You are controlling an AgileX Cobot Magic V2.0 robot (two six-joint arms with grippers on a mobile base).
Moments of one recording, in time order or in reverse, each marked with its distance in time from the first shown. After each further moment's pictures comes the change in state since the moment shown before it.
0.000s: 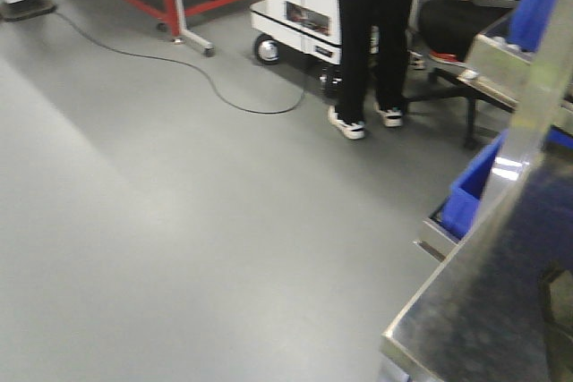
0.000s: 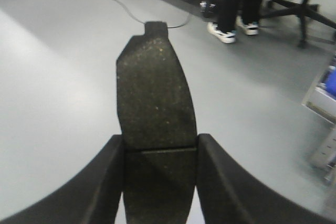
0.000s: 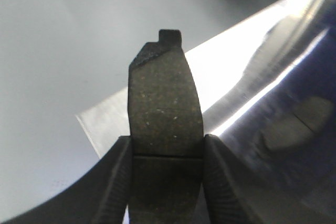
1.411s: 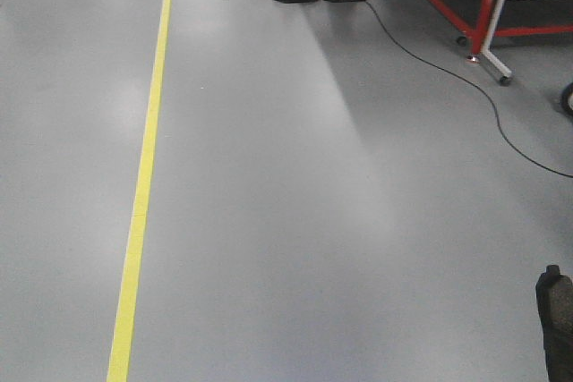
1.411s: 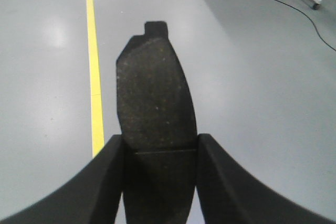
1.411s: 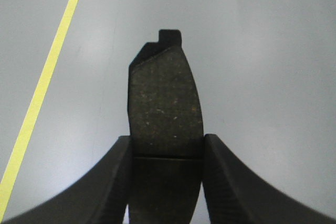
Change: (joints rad) left arm 0.000 0.000 0.000 0.000 0.000 0.000; right arm 0.000 -0.001 0.000 0.000 0.022 0.000
